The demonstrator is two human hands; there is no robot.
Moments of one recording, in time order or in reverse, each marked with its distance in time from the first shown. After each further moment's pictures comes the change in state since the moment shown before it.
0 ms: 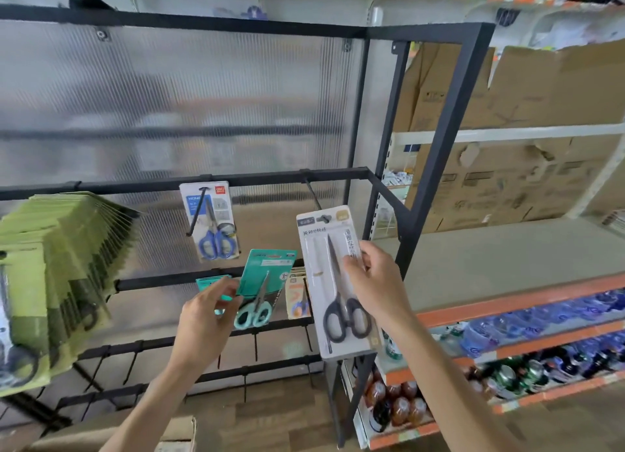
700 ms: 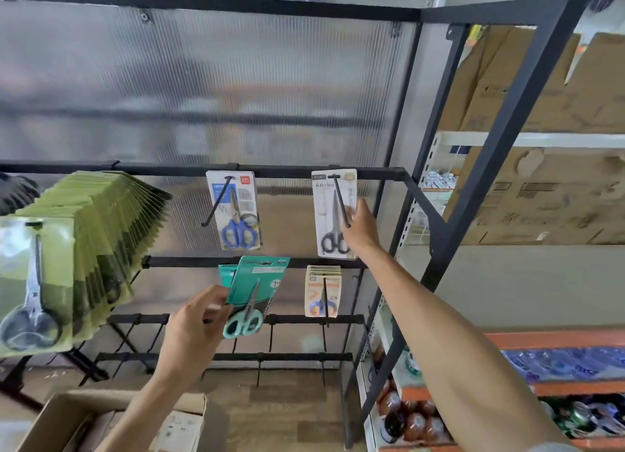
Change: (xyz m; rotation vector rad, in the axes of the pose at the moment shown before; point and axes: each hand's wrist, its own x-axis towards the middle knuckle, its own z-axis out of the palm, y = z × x) left_hand -0.026 -0.004 -0.012 -0.006 0.087 -0.133; right_hand 0.171 0.043 0.076 -0.115 -0.021 0.003
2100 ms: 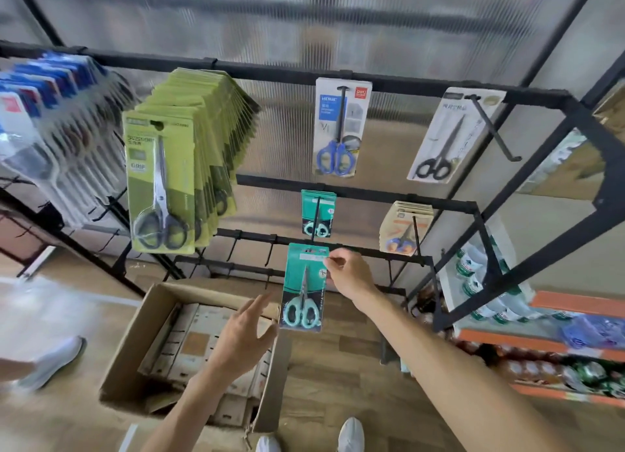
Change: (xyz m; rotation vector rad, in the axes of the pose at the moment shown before) left_hand -0.110 -0.122 -0.040 0.187 -0.391 -0.353; right_hand -0.189 0.033 0.200 -0.003 -0.467 0.255
